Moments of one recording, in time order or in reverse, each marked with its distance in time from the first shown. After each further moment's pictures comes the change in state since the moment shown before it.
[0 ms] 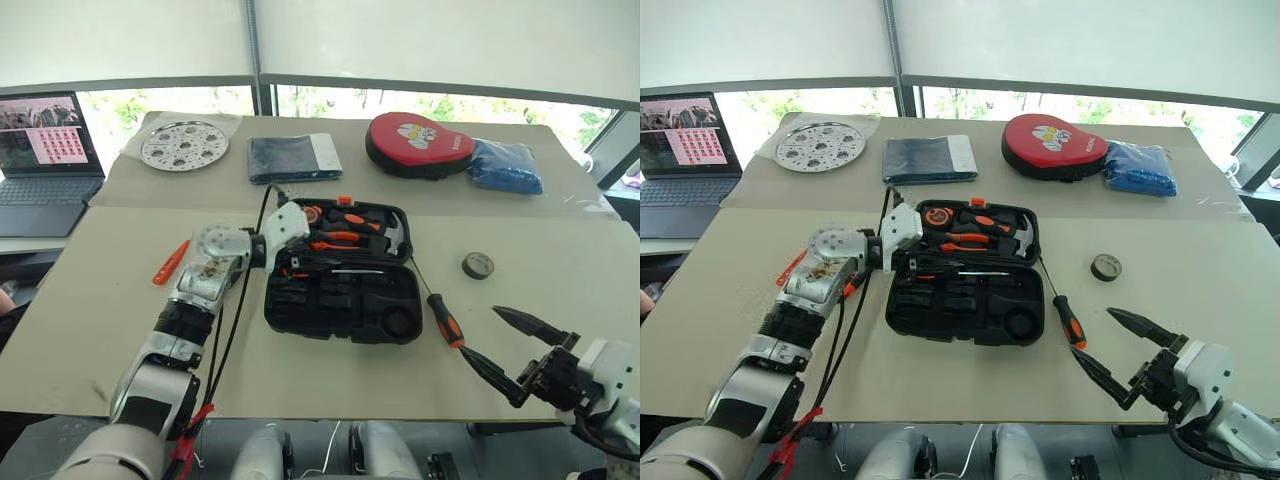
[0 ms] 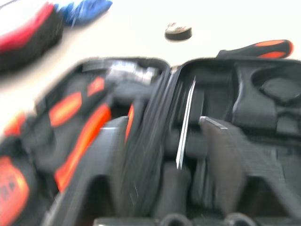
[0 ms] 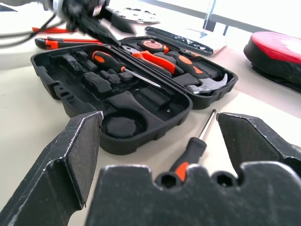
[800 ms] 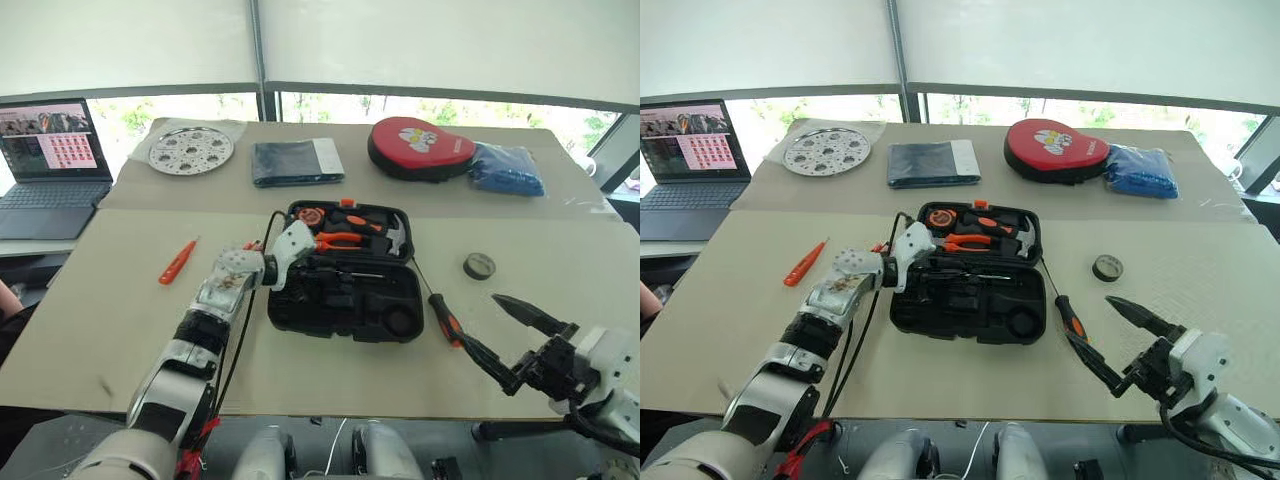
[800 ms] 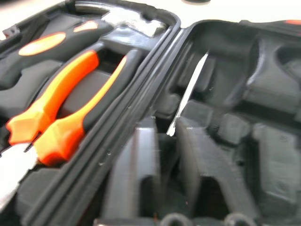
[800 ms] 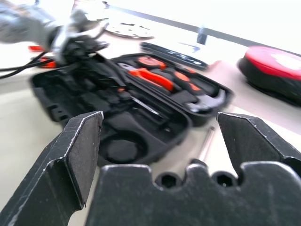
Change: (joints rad) left arm 0.046 -0.023 0.044 0.011 -0.036 0.001 0.002; right arm 0.040 0.002 -0.052 -0.109 0.020 0.104 -0.137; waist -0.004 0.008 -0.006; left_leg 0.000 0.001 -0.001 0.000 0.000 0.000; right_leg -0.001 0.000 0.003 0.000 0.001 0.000
